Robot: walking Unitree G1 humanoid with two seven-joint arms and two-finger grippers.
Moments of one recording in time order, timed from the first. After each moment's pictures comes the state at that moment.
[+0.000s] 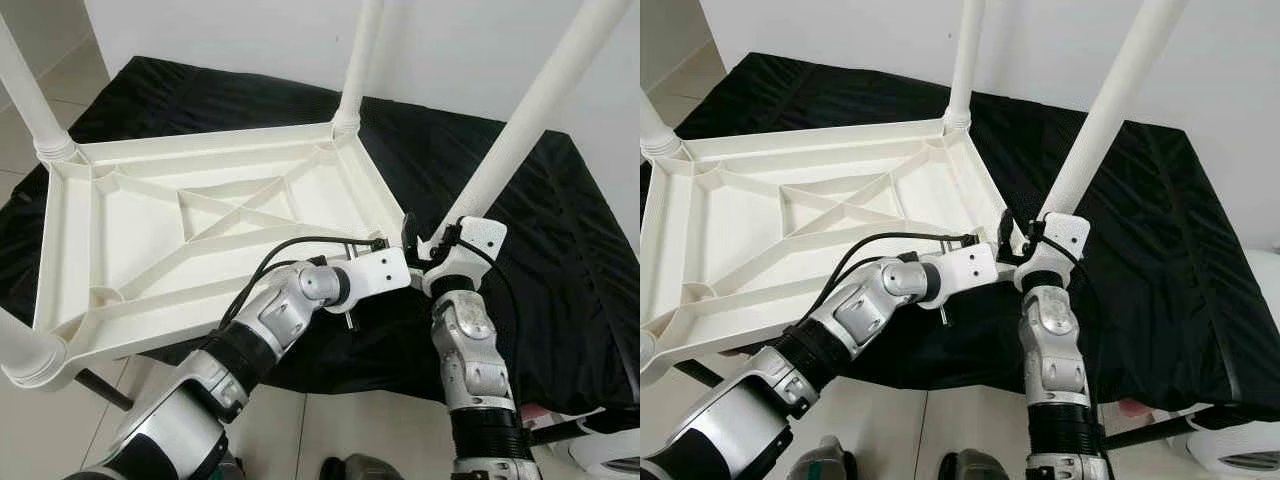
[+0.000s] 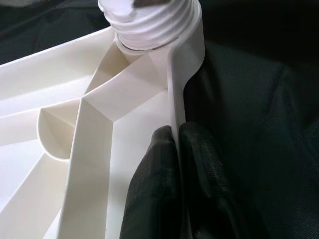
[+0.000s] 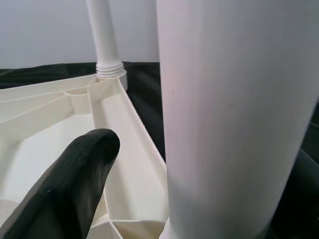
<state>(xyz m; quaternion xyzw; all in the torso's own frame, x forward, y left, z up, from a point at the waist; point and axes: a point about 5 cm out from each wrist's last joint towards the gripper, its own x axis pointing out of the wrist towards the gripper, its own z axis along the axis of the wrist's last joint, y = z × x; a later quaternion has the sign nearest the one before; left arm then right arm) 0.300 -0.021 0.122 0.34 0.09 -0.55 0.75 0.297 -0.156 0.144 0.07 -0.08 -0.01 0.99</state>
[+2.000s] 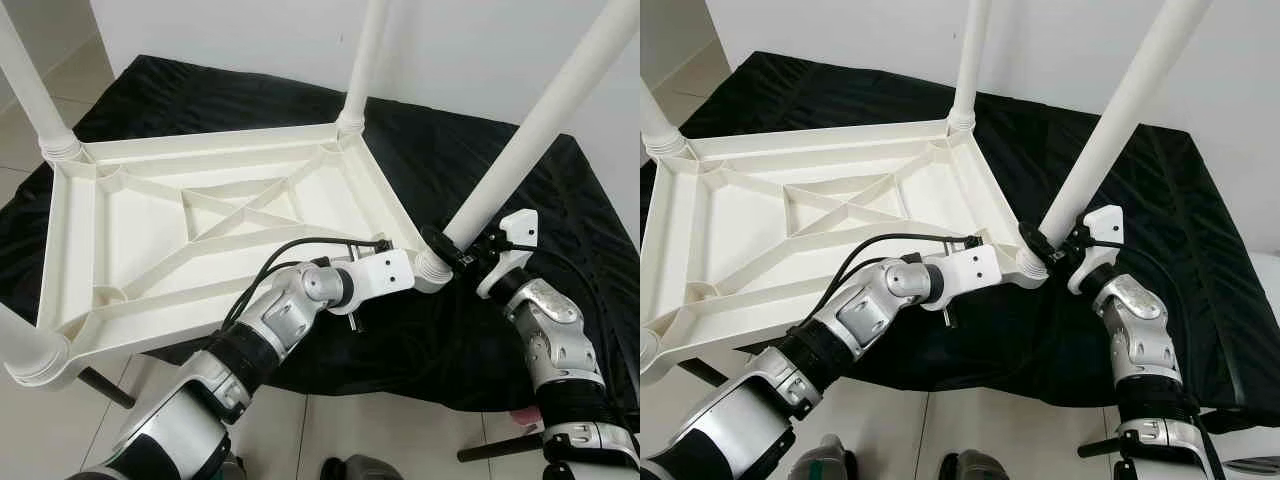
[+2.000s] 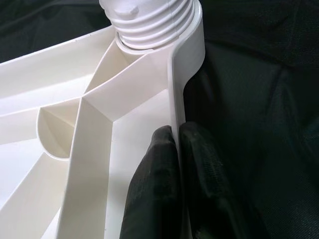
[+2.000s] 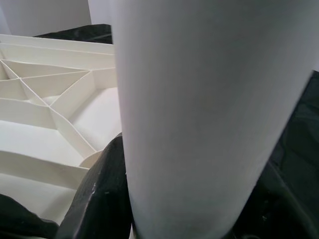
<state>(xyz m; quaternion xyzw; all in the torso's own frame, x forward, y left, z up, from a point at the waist) 0.298 -0.024 0.122 0.34 0.09 -0.56 0.75 0.307 -0.221 0.144 -0.03 -0.05 0.26 0.96</state>
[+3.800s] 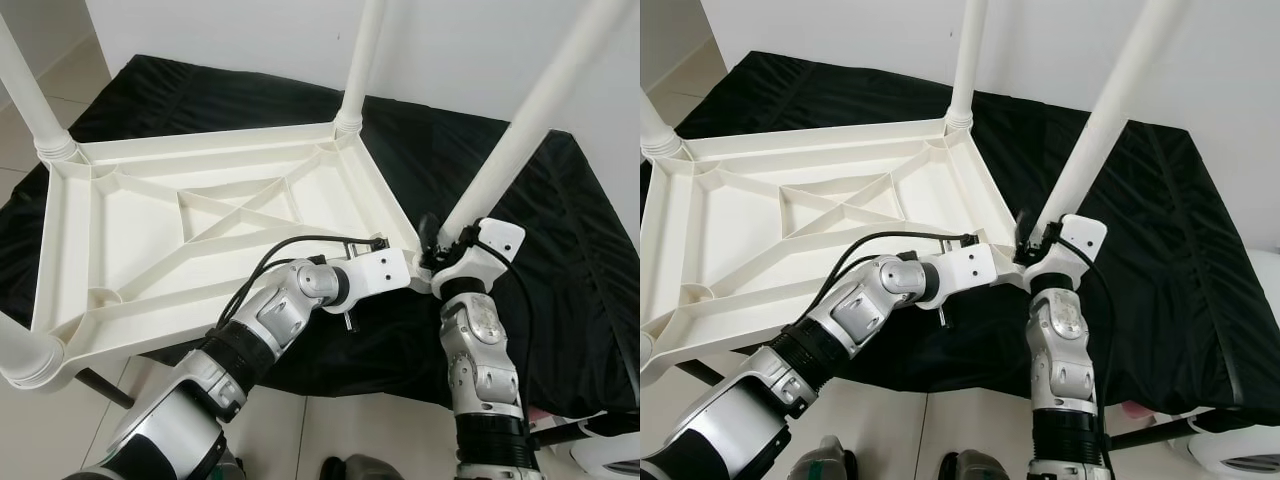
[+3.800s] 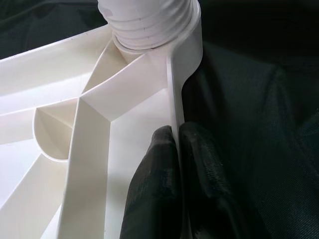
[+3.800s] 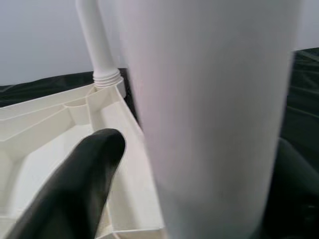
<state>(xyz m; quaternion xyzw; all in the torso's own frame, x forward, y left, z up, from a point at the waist) 0.298 -0.020 0.125 0.34 0.09 -0.56 0.75 0.290 -0.156 0.149 0.11 -0.08 -0.03 0.99</state>
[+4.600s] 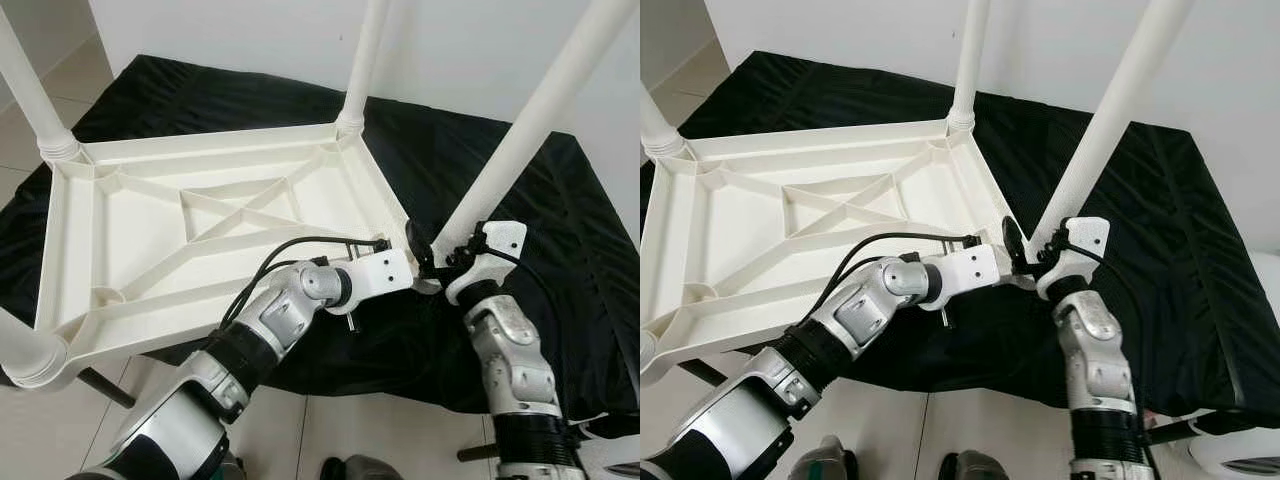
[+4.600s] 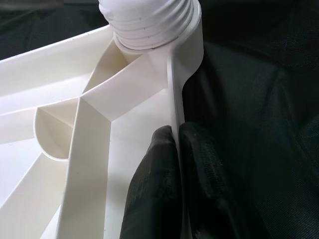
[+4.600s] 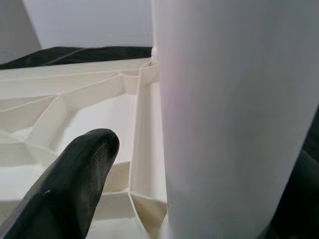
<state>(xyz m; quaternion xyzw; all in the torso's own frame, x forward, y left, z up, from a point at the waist) 0.297 -0.023 0.124 0.34 0.09 -0.57 0.75 0.290 -0.190 0.139 0.04 -0.06 0.14 0.99</state>
